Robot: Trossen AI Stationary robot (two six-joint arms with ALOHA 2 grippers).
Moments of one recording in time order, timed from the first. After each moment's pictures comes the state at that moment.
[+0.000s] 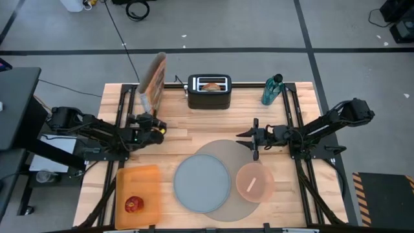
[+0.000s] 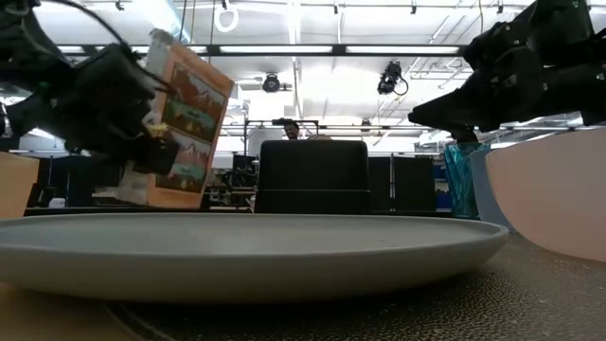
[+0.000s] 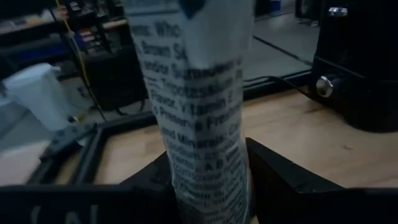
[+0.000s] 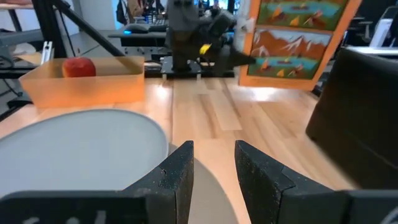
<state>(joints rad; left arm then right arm) 0.00 1.27 0.21 0.17 -1.34 -0.72 0.10 1.23 0.11 1.00 0.20 -0.02</state>
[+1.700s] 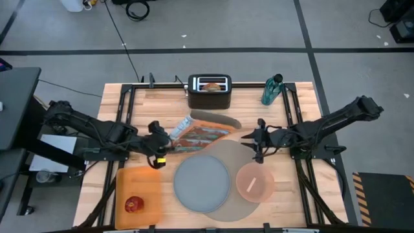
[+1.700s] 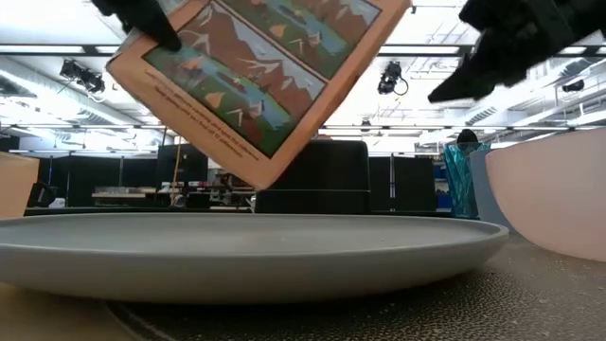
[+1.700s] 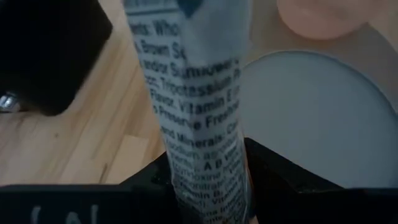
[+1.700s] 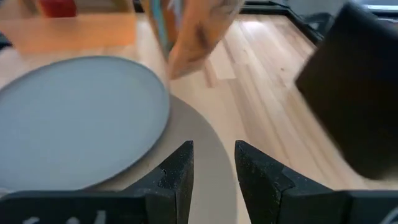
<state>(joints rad) -0.35 1.10 0.96 -0.70 -0.45 -0.41 0.29 0.93 0.48 -0.06 0.43 0.15</state>
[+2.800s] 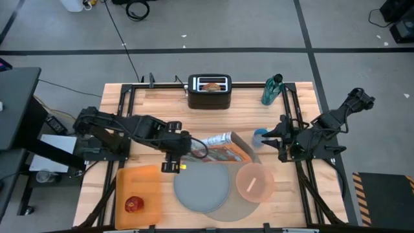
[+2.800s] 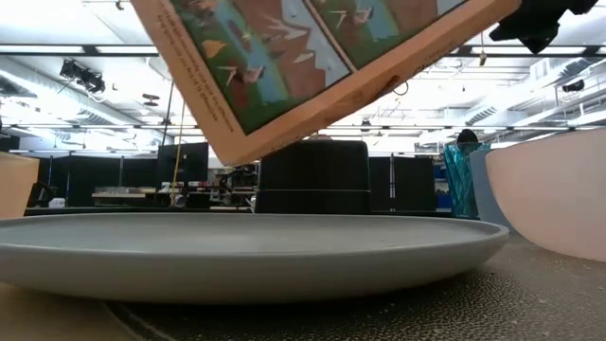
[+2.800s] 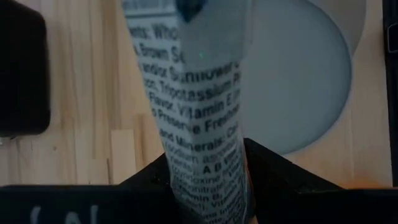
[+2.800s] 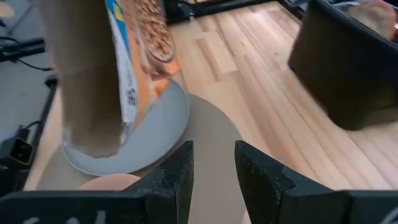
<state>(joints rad) -0.28 1.63 1.78 -1.33 -0.16 -0.17 0.58 0.69 0.76 -0.72 0.61 0.56</state>
